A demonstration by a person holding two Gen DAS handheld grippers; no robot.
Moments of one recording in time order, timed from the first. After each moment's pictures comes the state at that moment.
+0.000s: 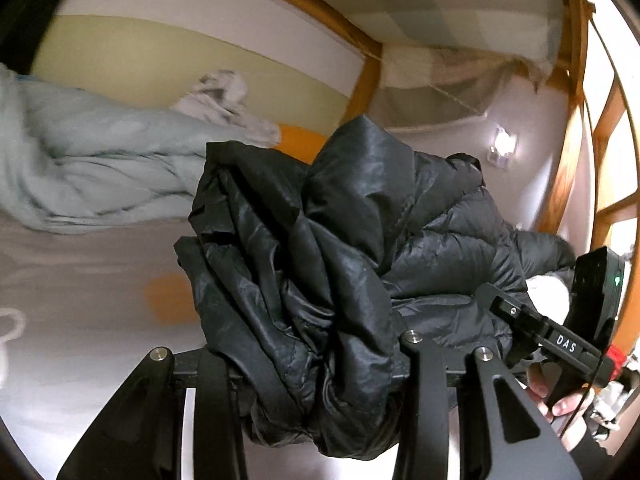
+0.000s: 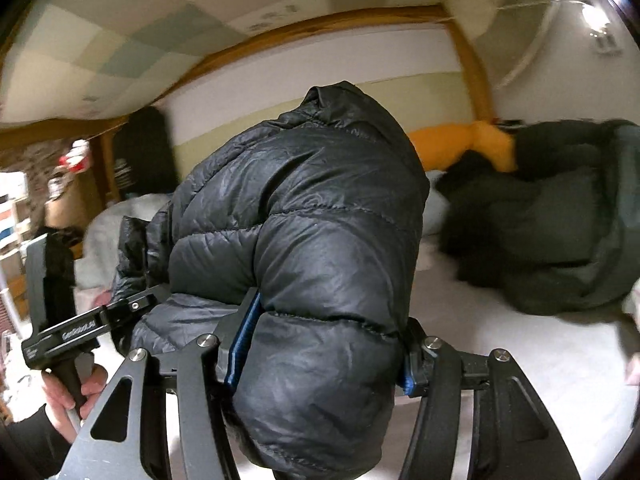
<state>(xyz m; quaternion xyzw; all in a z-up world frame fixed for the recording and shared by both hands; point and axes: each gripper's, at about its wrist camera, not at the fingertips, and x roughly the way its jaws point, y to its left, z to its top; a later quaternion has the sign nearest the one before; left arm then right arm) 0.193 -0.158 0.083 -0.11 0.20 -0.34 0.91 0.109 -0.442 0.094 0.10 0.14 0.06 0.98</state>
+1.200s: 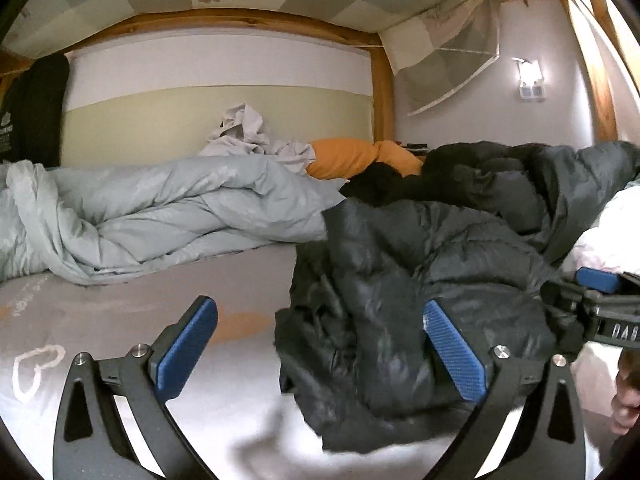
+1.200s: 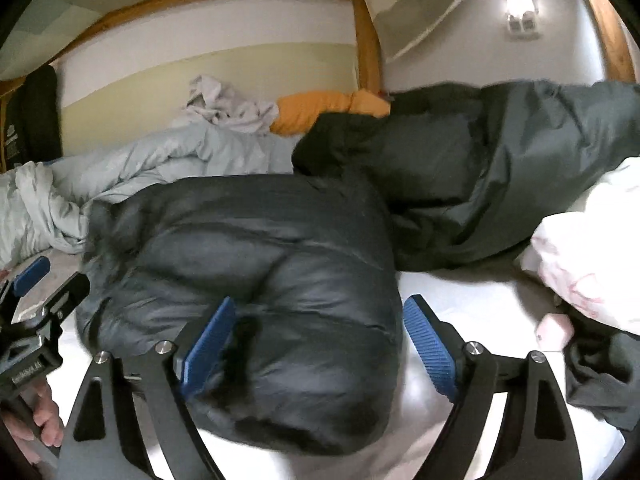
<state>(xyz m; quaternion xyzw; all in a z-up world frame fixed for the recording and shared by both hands) 0.167 -0.228 0.033 0.02 0.11 -0.20 0.97 0.102 -0.476 0.039 0.04 0.19 -0.13 0.97</state>
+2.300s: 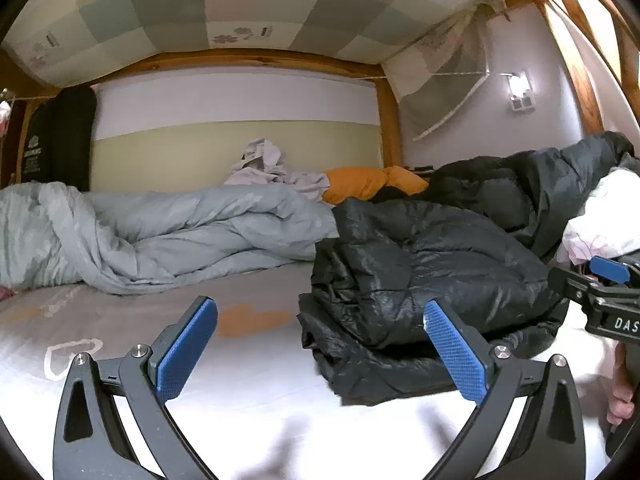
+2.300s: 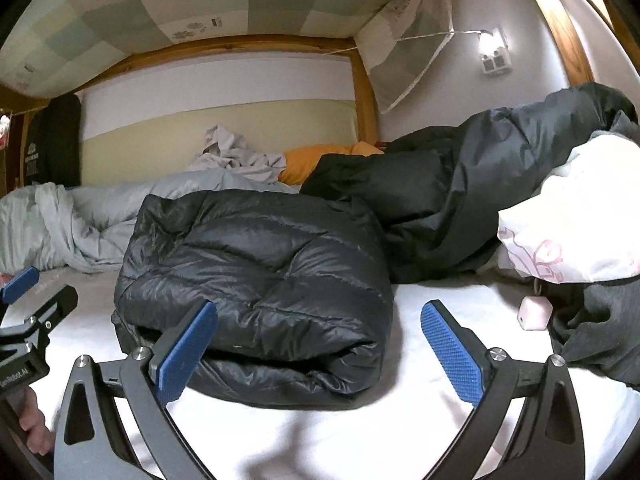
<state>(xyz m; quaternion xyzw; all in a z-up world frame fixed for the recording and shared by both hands) 0.097 -0.206 0.014 0.03 0.04 -0.17 0.98 0.035 -0.462 0.011 0.04 0.08 -0.13 0.99</state>
